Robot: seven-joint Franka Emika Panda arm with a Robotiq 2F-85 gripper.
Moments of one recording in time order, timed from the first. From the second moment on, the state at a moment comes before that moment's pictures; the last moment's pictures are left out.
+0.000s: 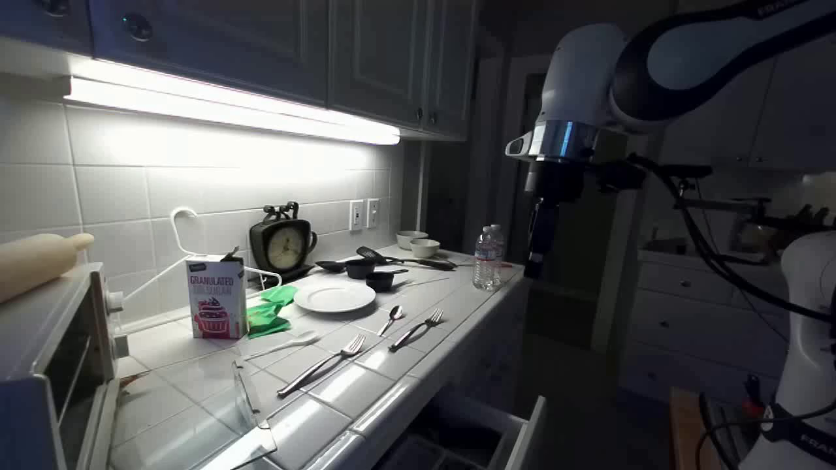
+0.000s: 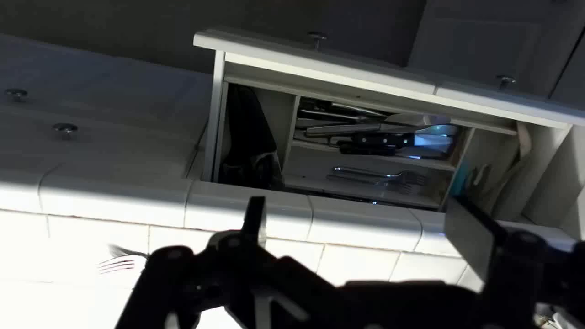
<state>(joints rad) 0.19 -0.53 0.09 -2.56 0.14 2.15 -0.04</state>
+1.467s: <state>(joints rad) 0.05 -0.30 0.14 -2.50 0.09 2.35 0.27</state>
